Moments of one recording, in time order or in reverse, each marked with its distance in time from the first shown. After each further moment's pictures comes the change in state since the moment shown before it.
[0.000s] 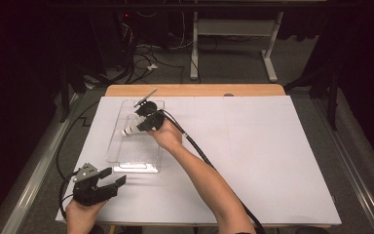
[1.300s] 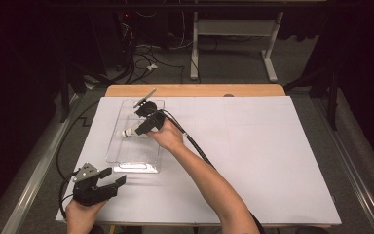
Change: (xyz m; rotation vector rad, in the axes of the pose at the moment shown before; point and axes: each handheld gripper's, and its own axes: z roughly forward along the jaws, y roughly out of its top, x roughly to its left) left arm 0.000 0.000 0.000 0.001 -0.001 0.001; right arm 0.001 0.001 -0.006 0.050 0.026 -0.001
